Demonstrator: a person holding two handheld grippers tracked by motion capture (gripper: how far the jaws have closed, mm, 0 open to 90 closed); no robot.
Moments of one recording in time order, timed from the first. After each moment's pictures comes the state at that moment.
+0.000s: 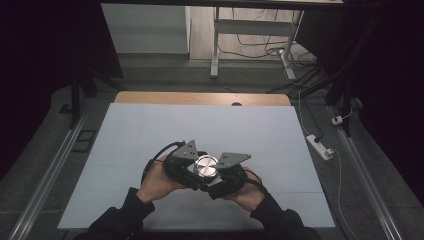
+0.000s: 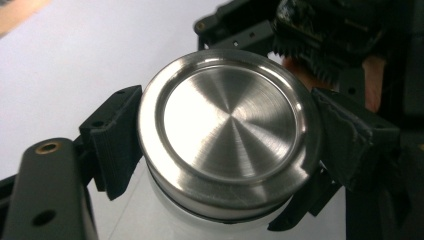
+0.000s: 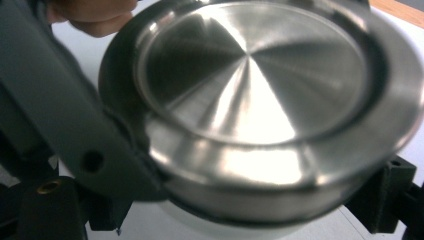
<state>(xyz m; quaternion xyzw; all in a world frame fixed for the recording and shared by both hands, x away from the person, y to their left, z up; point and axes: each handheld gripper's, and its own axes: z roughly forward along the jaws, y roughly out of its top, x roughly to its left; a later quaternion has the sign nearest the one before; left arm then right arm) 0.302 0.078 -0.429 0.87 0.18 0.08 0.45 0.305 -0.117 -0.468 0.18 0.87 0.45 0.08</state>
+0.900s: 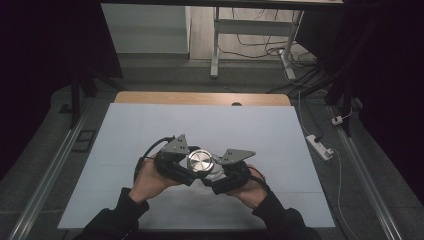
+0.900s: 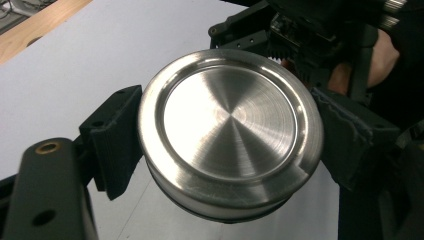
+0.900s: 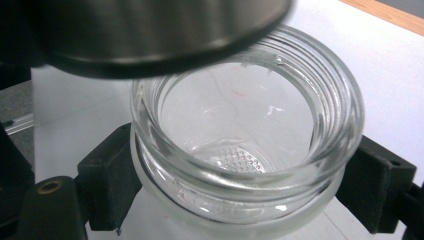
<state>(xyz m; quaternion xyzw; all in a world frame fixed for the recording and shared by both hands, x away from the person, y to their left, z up) 0.298 0.099 -0.414 0.86 0.20 0.08 0.46 0.316 -0.127 -0.469 0.20 0.86 0.45 0.10</state>
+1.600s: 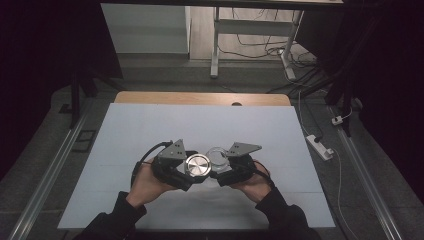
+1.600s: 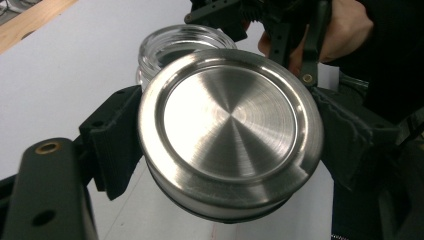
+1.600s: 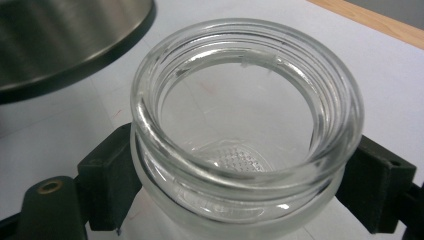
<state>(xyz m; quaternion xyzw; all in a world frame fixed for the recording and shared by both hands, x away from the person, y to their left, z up) 0.288 0.103 -0.421 0.87 0.19 0.08 0.45 0.333 -0.139 -0.466 0.23 0.86 0.45 0.12</state>
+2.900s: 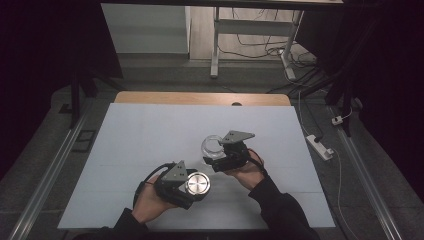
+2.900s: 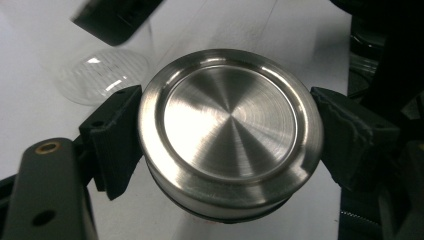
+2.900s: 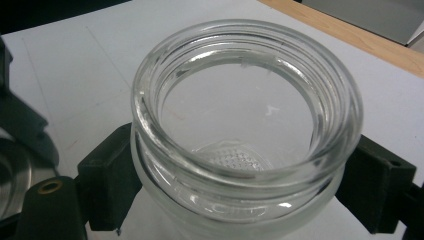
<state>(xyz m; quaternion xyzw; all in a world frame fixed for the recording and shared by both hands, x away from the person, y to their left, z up) 0.266 0.094 -0.482 0.87 0.20 0.08 0.44 0.368 -0.122 -0.464 0.25 0.85 0.45 0.14</state>
